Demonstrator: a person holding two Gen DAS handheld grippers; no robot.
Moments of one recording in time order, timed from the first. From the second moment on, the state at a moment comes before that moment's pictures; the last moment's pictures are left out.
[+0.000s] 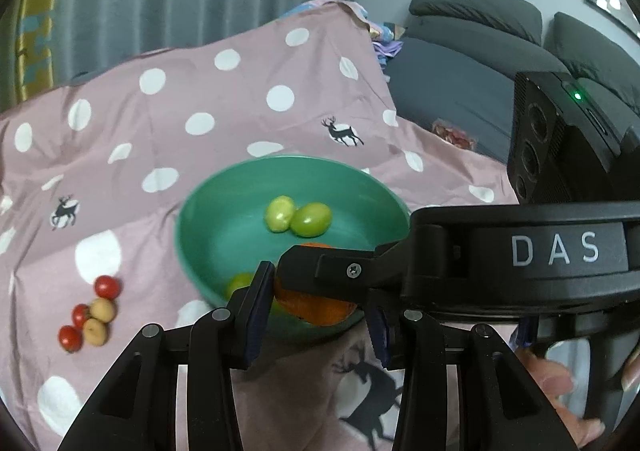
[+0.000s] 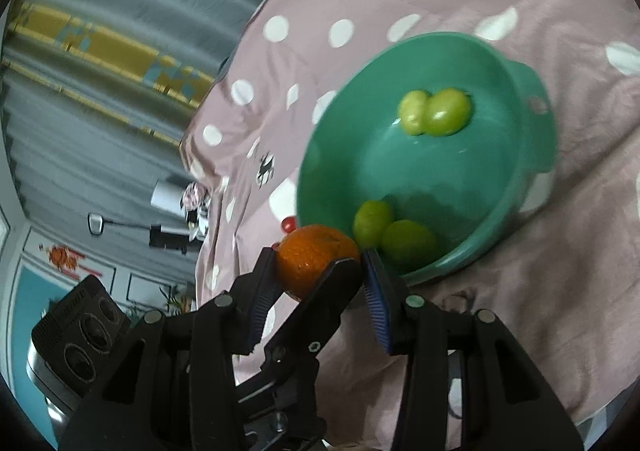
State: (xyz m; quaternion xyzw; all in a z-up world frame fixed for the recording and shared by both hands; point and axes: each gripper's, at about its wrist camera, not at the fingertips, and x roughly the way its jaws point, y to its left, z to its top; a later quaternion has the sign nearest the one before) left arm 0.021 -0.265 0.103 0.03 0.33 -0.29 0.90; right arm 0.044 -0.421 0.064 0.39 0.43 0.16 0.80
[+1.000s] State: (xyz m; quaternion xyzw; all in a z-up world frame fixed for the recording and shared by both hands) left arm 0.013 -0.184 0.104 -0.03 0.40 -0.22 0.89; right arm 0.026 -0.432 0.078 0.46 0.38 0.13 0.80
